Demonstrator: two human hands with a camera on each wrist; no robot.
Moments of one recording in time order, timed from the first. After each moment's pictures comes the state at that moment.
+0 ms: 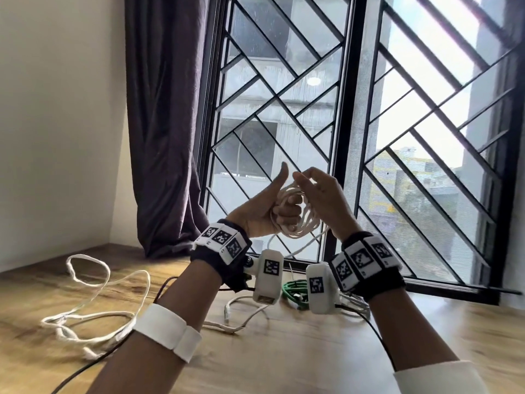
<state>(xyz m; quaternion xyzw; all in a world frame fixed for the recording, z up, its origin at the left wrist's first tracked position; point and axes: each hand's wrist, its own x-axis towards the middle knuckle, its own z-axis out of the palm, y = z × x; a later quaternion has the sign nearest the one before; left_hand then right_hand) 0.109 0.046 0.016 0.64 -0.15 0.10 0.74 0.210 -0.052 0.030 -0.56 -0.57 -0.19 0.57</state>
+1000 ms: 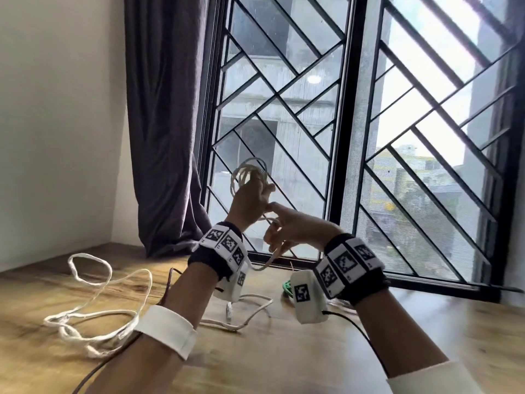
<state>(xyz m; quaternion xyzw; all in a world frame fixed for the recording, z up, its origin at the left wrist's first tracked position) 0.137 0.106 0.011 0.81 0.08 0.54 0.23 0.178 -0.041 0.006 -0.70 -0.60 0.17 0.35</state>
